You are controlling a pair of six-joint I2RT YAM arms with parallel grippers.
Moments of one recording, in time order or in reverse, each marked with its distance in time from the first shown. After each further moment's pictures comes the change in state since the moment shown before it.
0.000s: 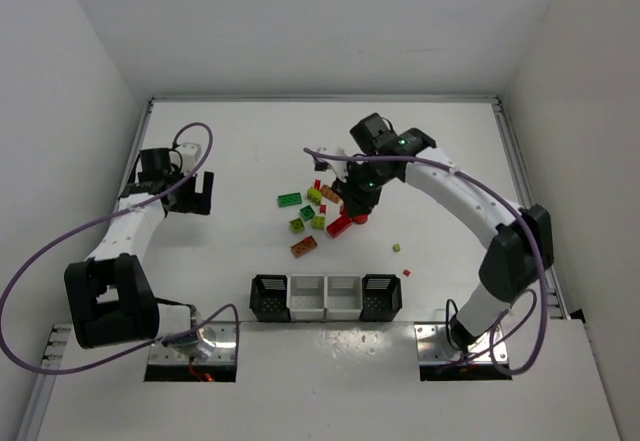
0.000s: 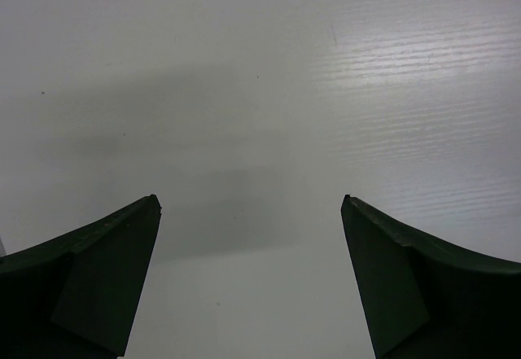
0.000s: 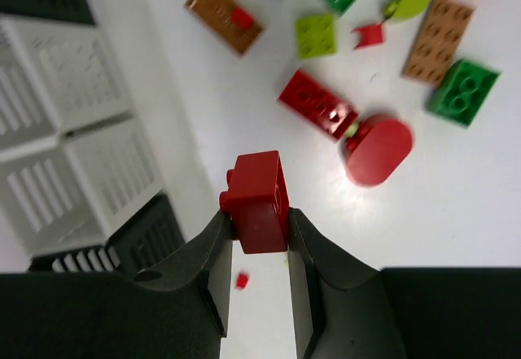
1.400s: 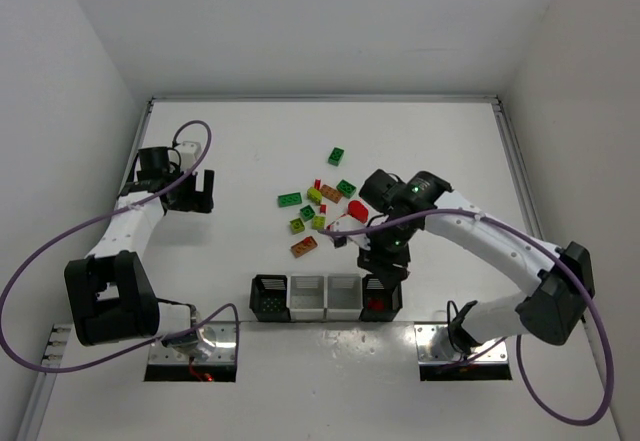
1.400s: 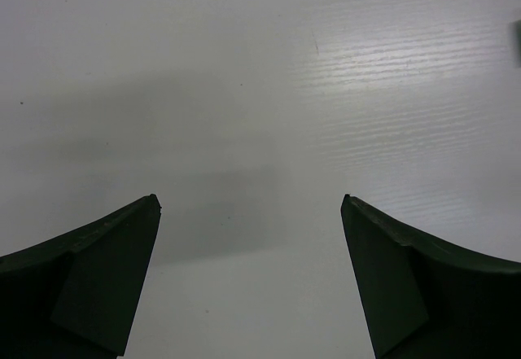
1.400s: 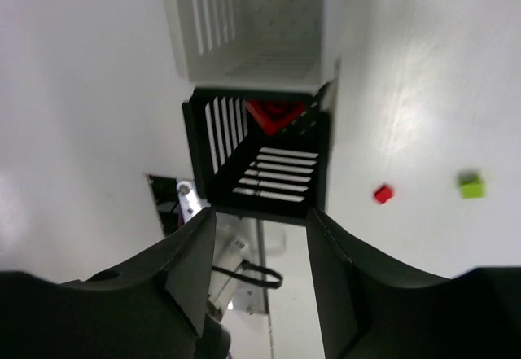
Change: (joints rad) left arm 0.018 0.014 0.010 0.000 0.056 -0.014; right arm 0.175 -0.343 -0.383 -0.326 -0.034 -0.117
